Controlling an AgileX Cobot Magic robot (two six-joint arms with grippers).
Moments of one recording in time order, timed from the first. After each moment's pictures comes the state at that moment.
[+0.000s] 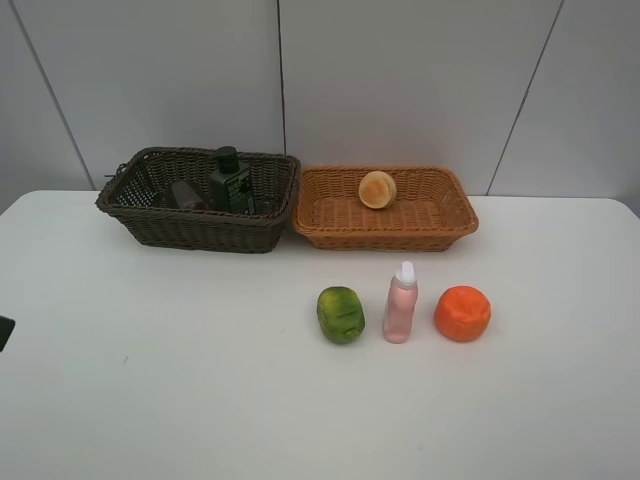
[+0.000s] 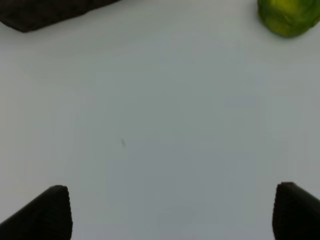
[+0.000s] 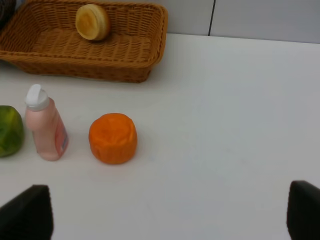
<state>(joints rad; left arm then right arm) -0.53 0.62 -0.63 -0.04 0.98 -0.01 -0.03 0.00 -0.52 0.08 1.08 -0.18</state>
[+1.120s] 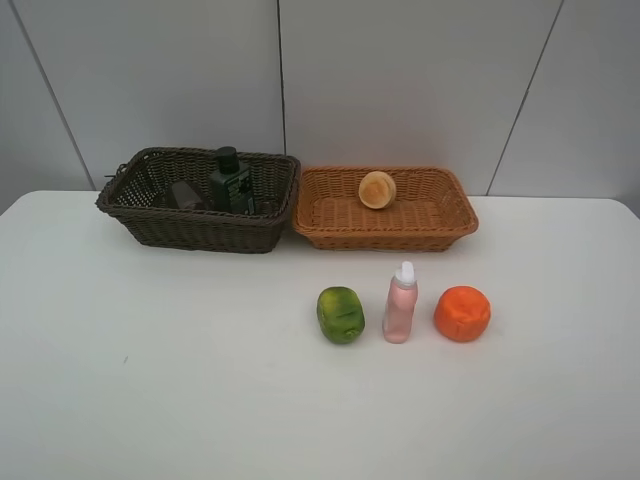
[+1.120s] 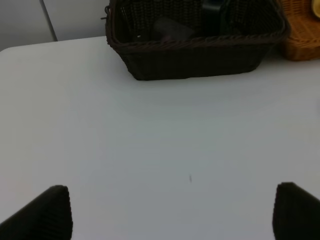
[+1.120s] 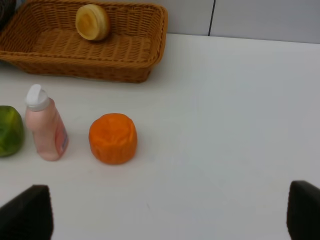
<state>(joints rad) -0.04 0.00 -0.51 -0.17 1.09 0.14 -0.03 0.00 -0.52 0.08 1.08 -0.18</state>
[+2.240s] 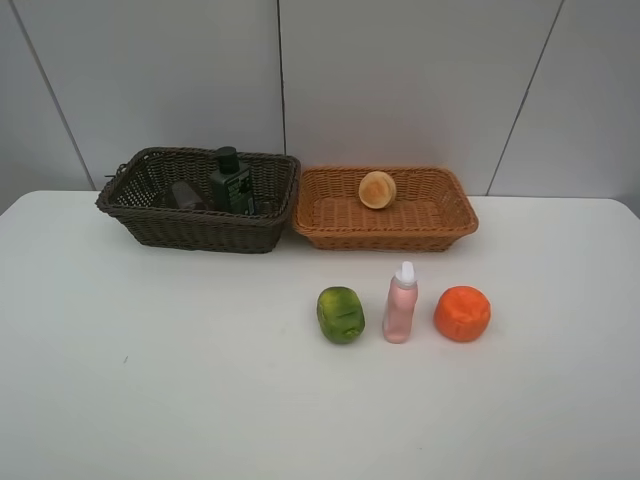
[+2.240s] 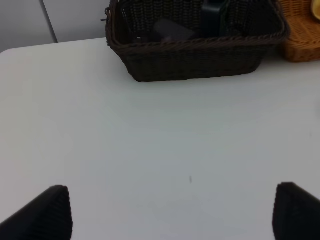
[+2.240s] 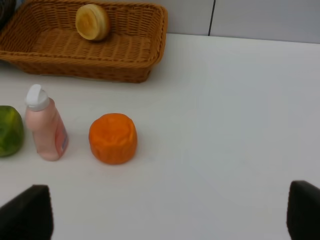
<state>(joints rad) -0.04 -0.01 -0.51 -0.17 1.08 0.14 -0.03 0.00 -0.52 0.08 1.08 -0.18</state>
